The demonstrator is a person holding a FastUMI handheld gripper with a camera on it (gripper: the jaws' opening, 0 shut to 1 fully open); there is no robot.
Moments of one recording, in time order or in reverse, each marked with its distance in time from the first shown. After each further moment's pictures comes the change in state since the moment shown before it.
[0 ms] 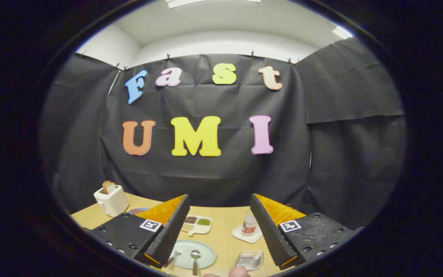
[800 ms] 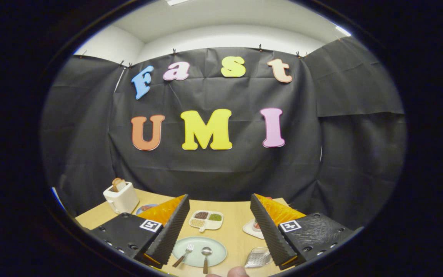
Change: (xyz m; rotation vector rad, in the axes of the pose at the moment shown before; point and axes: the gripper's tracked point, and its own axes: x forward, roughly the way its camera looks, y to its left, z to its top) arm 0.005 0.031 -0.006 -0.003 0.071 0.075
